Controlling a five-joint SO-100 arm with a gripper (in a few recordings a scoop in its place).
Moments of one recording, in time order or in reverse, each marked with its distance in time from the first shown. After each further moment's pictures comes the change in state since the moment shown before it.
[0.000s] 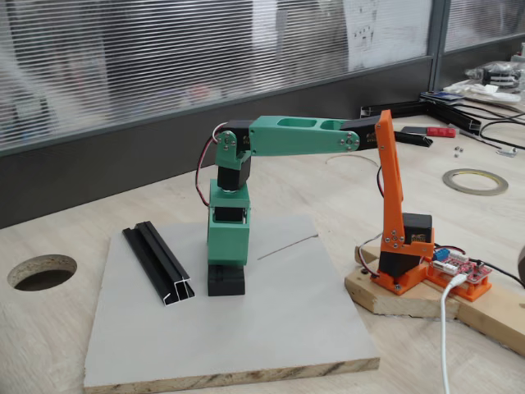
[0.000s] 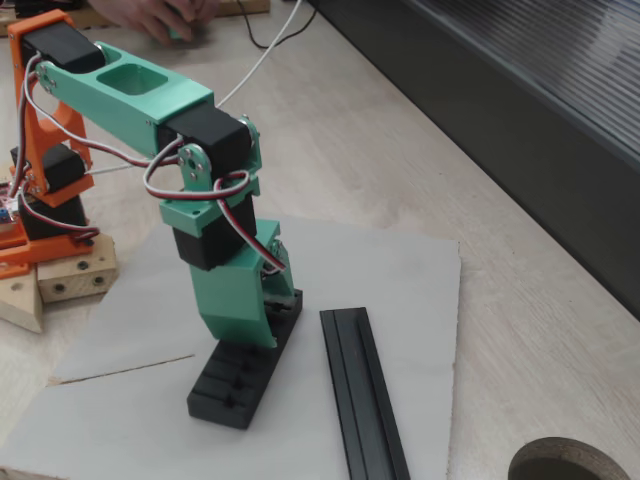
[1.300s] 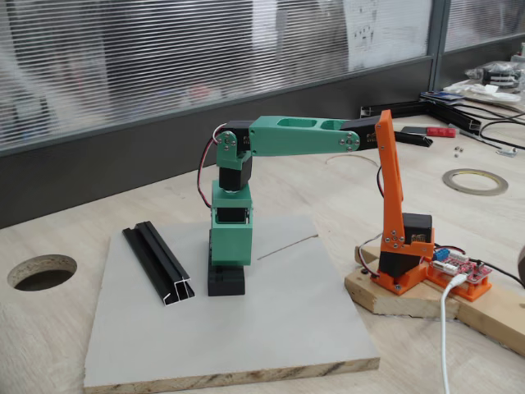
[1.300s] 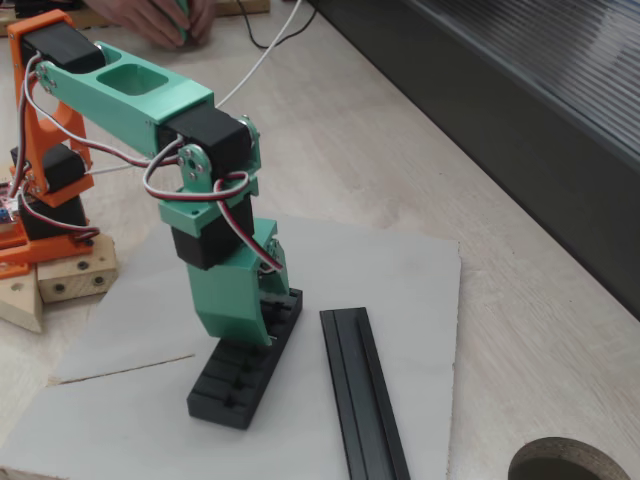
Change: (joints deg) arm 0.0 0.0 0.2 1.6 0.0
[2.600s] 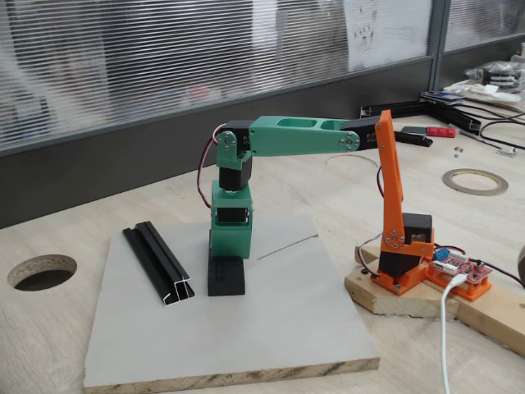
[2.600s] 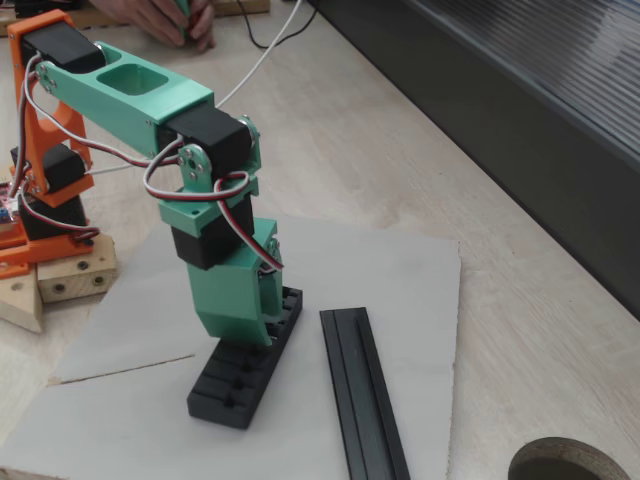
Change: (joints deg) arm 0.0 0.0 0.0 0.0 -0.4
